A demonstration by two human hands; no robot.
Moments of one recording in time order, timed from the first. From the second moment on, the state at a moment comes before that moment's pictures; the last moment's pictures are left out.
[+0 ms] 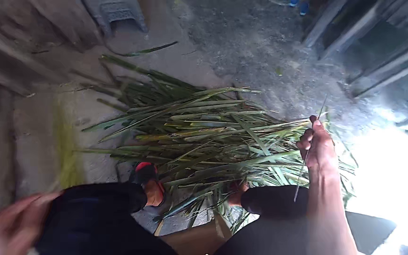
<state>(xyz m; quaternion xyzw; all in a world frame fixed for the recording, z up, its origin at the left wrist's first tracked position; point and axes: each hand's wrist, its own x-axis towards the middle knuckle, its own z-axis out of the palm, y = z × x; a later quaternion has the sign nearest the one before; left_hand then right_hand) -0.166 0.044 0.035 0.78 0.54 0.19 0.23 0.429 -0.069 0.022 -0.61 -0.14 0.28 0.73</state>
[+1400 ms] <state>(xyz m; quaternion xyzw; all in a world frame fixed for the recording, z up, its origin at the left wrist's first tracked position) 0.033 0.012 0.021 0.75 0.42 0.32 0.40 0.241 -0.031 0.008 -0.40 -0.39 0.64 0.52</state>
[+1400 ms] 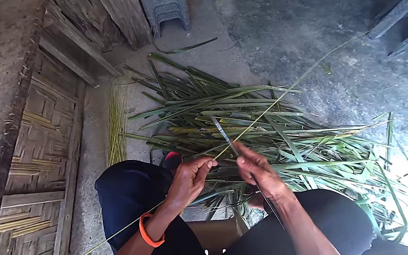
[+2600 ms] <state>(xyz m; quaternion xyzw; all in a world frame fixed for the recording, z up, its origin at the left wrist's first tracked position) 0.006 -0.007 0.008 0.79 0.35 0.32 0.39 0.274 -0.029 0.008 -0.41 -0.35 0.57 0.62</state>
